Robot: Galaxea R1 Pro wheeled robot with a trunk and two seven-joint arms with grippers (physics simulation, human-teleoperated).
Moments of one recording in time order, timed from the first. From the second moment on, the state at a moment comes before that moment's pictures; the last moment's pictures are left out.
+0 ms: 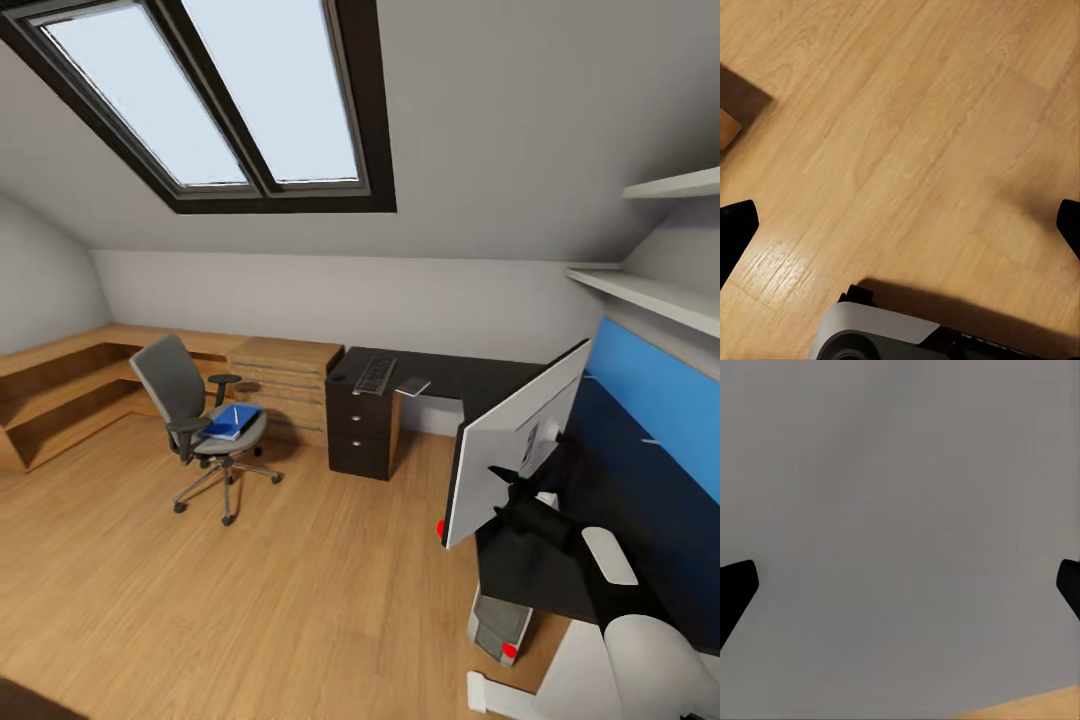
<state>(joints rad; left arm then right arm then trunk) -0.01 0.14 -0.57 -0.56 0.82 -0.27 0.23 -0.67 -0.12 -0.45 -0.71 -1.05 0.72 0.13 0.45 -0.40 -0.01</state>
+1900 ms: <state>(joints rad) -0.01 0.14 -0.57 -0.56 0.82 -0.27 0.23 -0.67 -0.13 -0.45 -0.70 -1.04 0.72 0.14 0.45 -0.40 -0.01</state>
